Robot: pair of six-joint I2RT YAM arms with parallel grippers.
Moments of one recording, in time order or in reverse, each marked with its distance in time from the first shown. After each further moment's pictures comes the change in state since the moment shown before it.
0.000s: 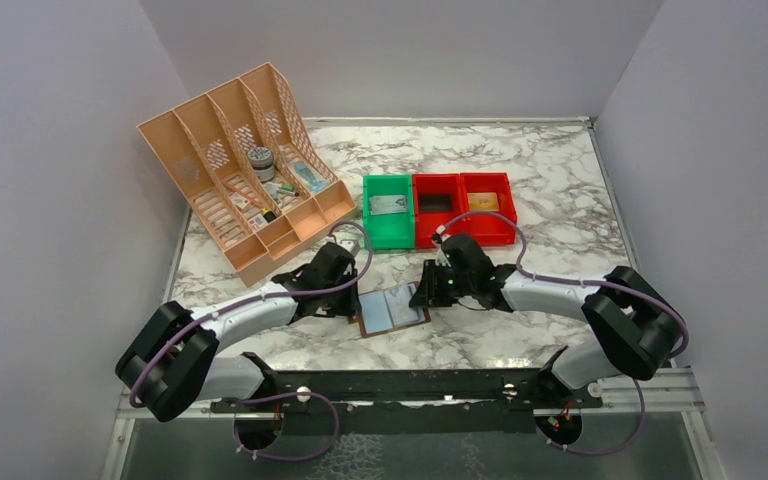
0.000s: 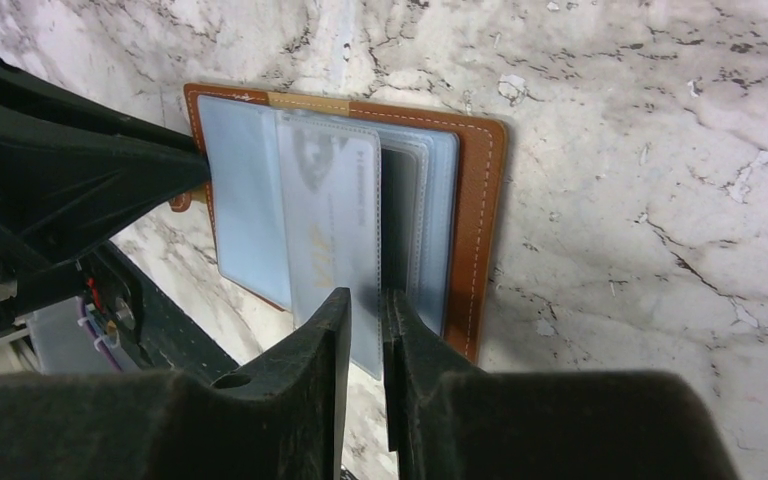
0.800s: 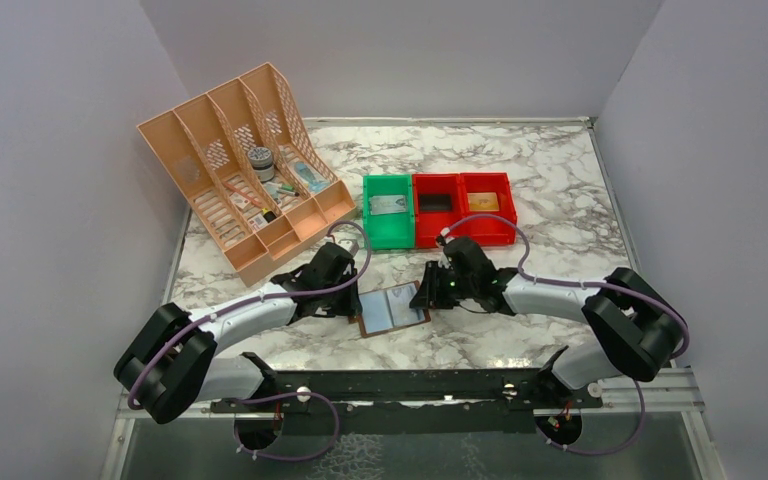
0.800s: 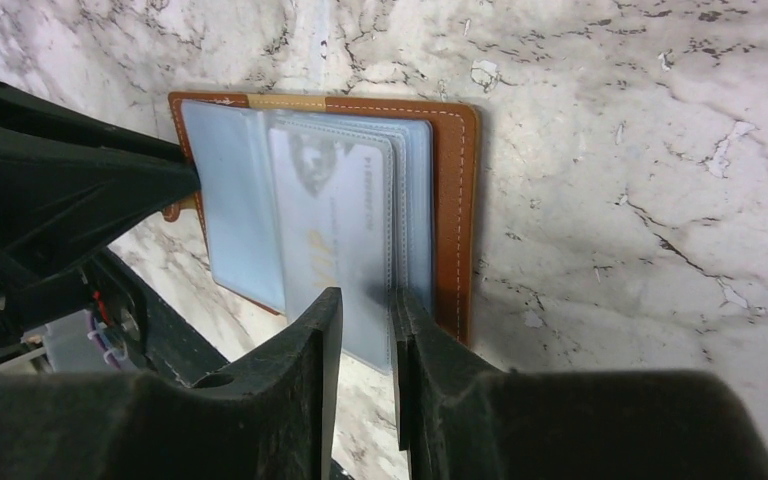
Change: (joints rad) left arm 0.000 -0.008 0.000 -0.003 -0.001 -0.019; right arm 0.000 -0.009 -0.034 0.039 0.016 0.048
